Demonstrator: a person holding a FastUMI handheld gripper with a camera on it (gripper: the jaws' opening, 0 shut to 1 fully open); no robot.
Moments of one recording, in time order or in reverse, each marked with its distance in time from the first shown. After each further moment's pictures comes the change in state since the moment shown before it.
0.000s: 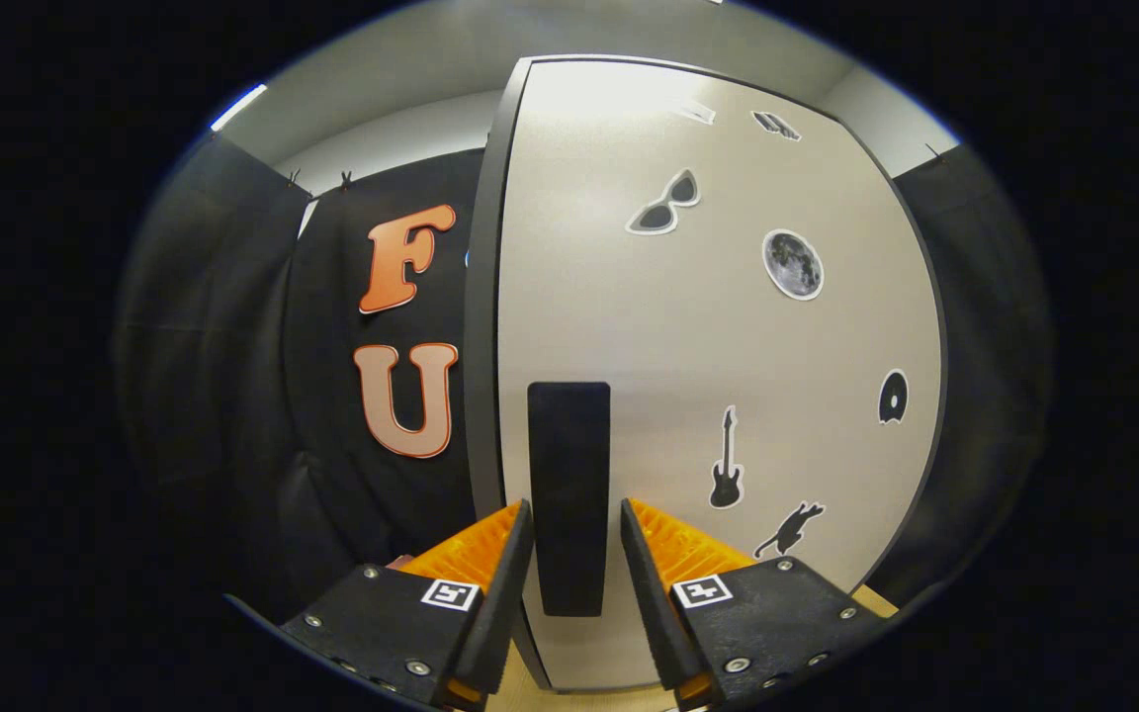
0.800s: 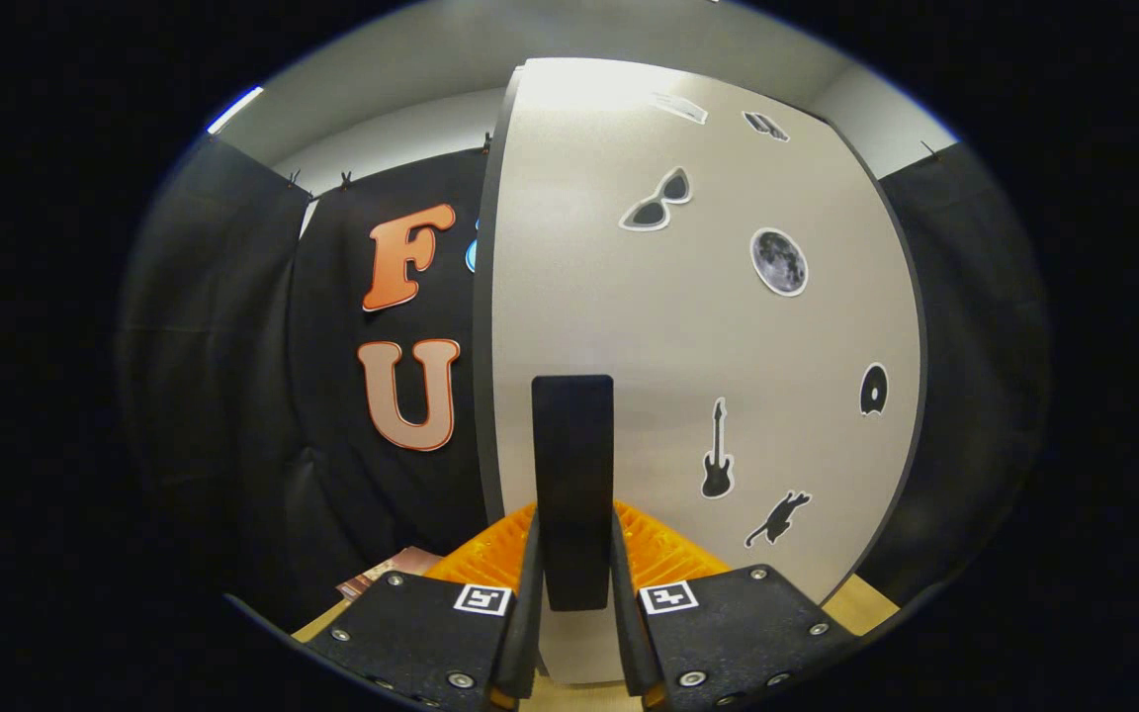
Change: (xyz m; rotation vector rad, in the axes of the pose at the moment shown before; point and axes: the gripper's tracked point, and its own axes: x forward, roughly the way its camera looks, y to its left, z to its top) arm -0.024 0.001 0.003 0.024 0.013 0.001
